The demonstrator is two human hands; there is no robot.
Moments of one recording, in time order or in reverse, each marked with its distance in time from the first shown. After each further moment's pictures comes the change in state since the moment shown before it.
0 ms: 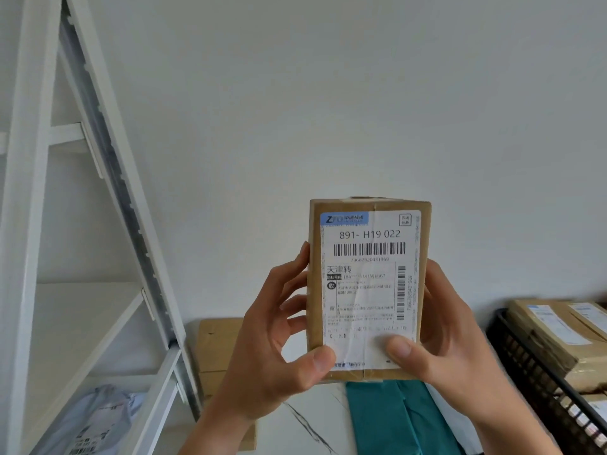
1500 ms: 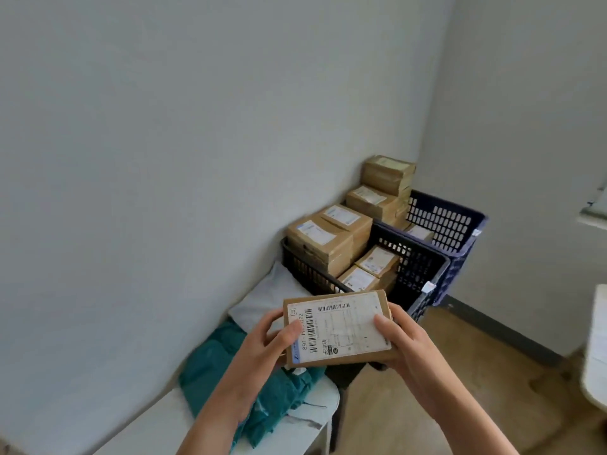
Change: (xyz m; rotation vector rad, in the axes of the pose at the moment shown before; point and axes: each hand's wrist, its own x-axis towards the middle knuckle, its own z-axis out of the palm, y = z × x) left_hand 0.005 -0.123 0.293 -0.137 -0.604 -0.782; right_hand -0.260 0.051 -0.218 0.140 0.863 0.681
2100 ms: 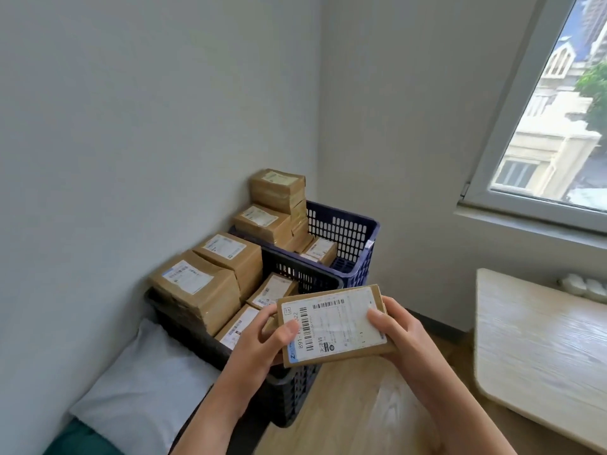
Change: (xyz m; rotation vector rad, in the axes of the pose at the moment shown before) left_hand 0.181 0.034 0.220 0.040 -0.308 0.079; right_hand 0.055 -0.058 -0.237 -0.079 0.287 -0.055
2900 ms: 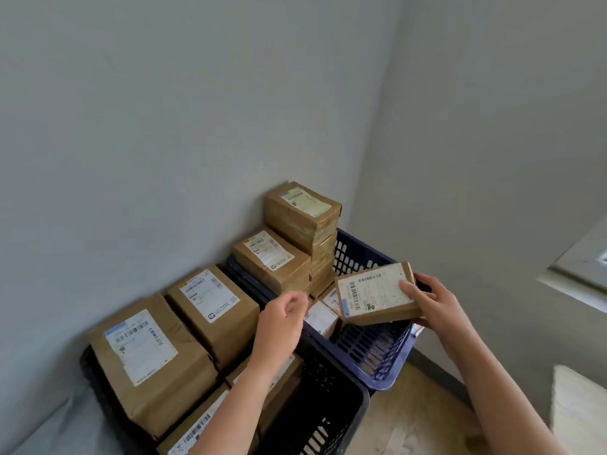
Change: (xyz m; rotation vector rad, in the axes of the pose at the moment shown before) left_hand 0.349 -0.020 -0.043 0.289 0.391 -0.041; right_hand 0.394 -0.029 -0.082 -0.330 0.148 0.144
